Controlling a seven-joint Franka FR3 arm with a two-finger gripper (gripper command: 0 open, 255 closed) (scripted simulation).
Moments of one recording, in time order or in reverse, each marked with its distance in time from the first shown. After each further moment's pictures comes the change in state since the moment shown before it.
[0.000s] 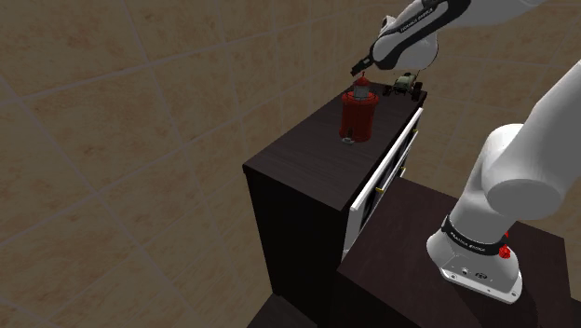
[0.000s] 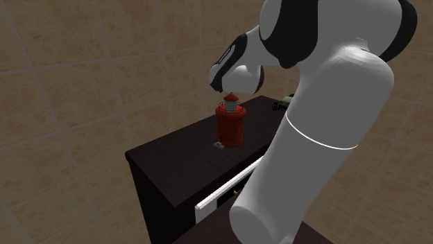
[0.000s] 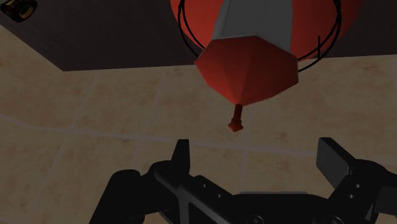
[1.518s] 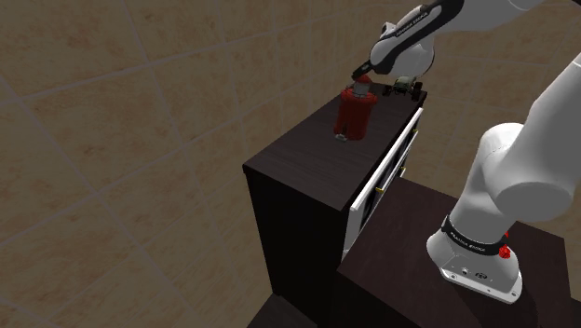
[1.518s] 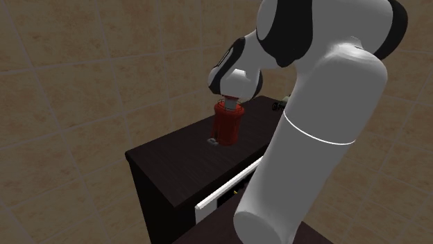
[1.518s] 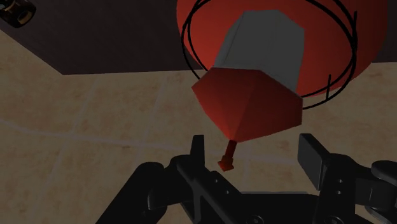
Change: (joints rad) arm 0.119 0.026 -0.114 -0.016 0.080 0.058 -0.077
